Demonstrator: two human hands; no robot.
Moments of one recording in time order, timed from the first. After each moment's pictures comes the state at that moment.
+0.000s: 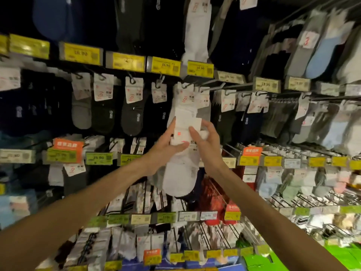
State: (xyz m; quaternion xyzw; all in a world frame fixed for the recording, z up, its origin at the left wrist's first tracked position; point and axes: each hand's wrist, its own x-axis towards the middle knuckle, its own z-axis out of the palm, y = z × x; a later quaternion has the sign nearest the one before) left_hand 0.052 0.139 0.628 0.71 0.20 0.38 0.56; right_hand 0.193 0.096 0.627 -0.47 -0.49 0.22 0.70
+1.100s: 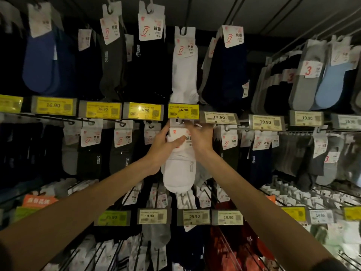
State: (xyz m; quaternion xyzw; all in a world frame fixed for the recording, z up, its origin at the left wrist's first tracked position) left_hand 0.148 0.251 0.713 0.69 0.21 0.53 0.45; right_hand 0.265 0.233 0.741 -0.42 -0.43 0.20 0.77
